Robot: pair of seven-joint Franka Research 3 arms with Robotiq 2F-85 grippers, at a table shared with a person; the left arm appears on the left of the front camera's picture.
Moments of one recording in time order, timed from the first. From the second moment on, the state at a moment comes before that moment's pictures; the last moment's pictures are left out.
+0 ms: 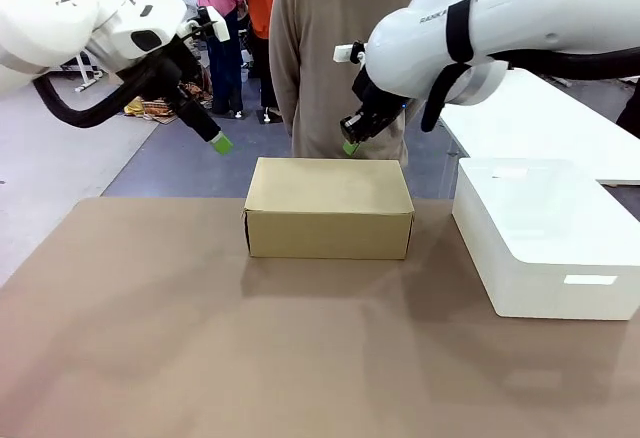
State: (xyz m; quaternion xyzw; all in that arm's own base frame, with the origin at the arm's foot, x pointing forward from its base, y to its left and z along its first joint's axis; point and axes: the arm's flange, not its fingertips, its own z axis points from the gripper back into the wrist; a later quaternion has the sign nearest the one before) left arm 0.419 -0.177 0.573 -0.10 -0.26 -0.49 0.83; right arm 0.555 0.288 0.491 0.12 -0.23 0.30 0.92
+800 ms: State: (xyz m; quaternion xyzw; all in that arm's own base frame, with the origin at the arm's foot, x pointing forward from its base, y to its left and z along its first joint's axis) left arm 0.408 -0.176 0.572 -0.10 -0.25 -0.48 0.83; right arm 0.609 0.326 0.425 0.09 -0.20 0.25 0.94
